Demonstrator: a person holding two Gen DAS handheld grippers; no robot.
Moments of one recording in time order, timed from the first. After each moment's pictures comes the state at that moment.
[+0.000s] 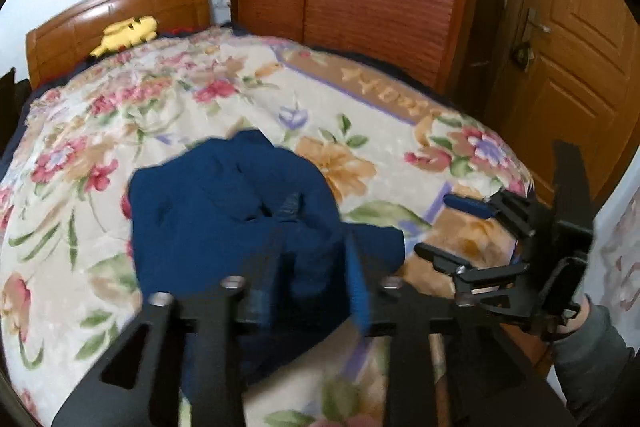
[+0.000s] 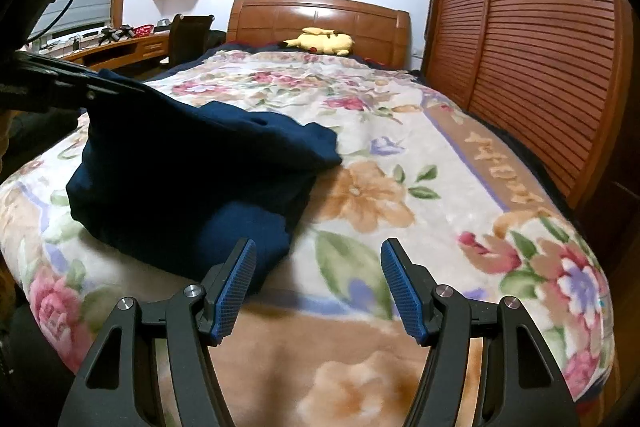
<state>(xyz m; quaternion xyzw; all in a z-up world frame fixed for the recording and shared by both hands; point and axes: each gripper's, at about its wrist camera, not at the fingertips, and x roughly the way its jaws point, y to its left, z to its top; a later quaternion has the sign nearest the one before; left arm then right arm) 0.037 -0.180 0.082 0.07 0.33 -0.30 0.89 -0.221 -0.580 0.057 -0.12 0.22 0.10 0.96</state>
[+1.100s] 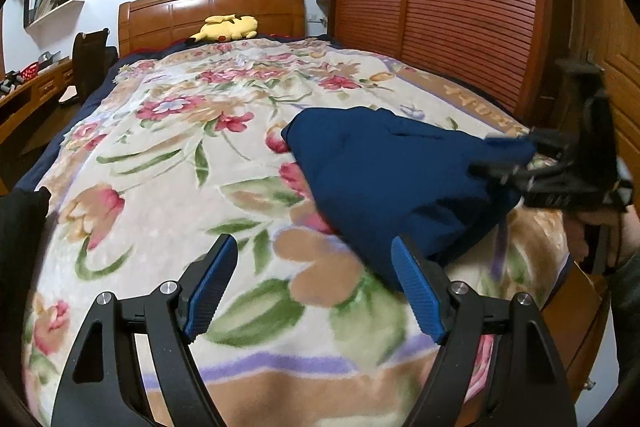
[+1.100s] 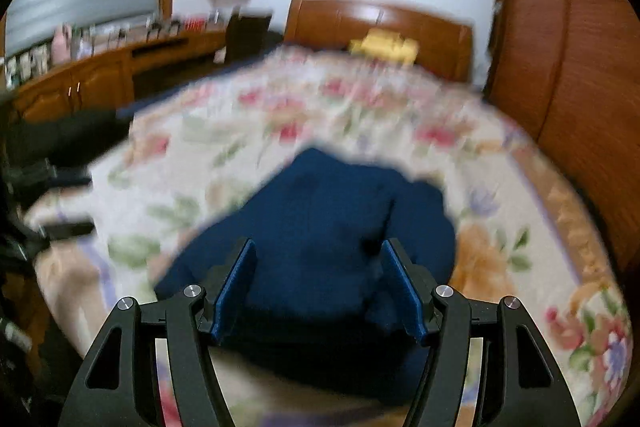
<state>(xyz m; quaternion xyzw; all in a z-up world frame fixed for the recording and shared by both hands) 0.003 -0.002 0.019 0.03 0.30 -0.18 0.94 -0.170 -0.502 0.061 -0.14 0.27 0.19 0.93</state>
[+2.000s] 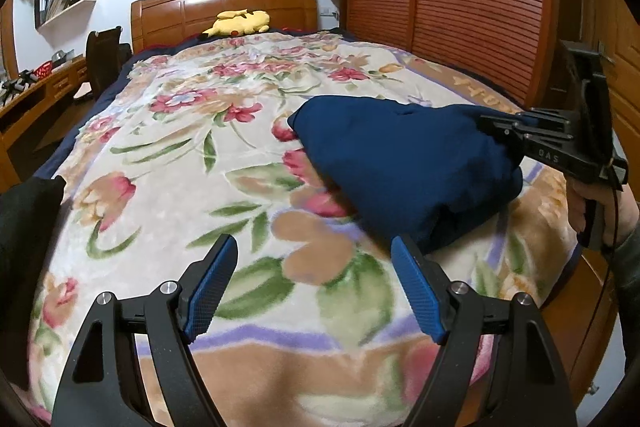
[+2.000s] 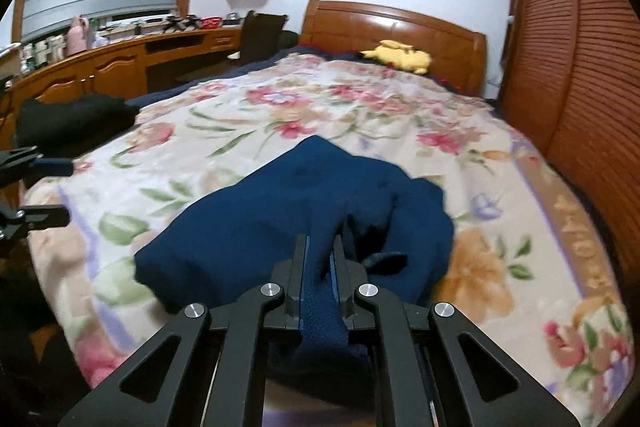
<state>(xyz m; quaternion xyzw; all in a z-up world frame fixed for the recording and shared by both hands) -0.020 -0.014 0.020 0.04 0.31 -0.14 0.94 -0.174 -0.531 0.065 -0.16 0.21 0.18 0.95</state>
